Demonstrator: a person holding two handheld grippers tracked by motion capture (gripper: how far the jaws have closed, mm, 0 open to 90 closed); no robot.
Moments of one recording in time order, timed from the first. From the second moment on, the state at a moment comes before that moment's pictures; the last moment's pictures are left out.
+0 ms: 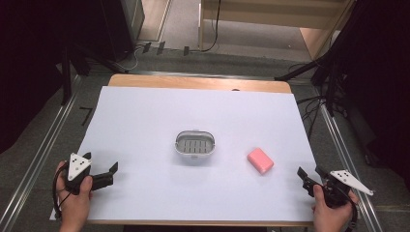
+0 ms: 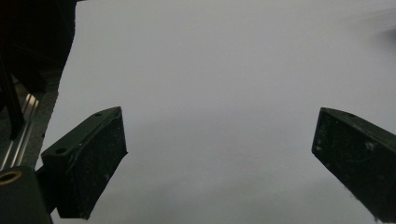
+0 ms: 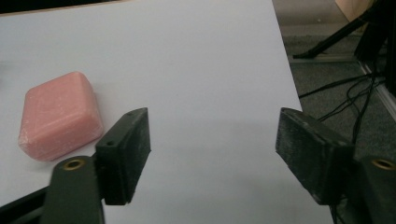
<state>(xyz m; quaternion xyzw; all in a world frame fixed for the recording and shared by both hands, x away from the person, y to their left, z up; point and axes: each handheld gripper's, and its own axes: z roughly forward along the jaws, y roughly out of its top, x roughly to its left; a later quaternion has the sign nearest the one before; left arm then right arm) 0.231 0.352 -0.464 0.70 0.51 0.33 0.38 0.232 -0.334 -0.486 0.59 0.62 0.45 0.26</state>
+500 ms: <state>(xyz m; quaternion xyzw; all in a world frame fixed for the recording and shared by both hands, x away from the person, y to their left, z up) 0.230 0.350 -0.464 0.70 0.51 0.34 0.37 0.259 -0.303 -0.457 0.52 0.77 0.32 0.20</state>
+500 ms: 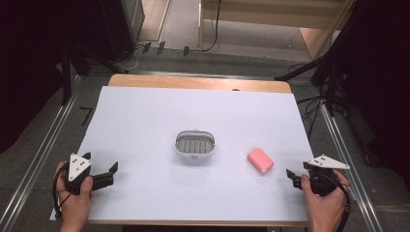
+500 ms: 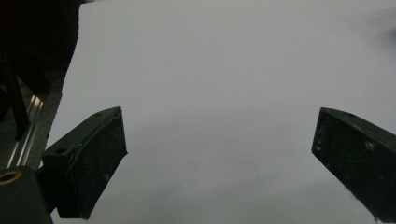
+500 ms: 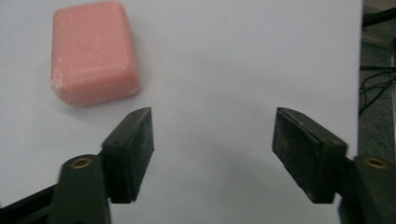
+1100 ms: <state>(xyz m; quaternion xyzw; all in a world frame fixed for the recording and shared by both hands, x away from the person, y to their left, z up) 0.230 0.350 -0.464 0.70 0.51 0.34 0.37 0.293 -0.275 -0.450 0.48 0.86 0.15 0.10</state>
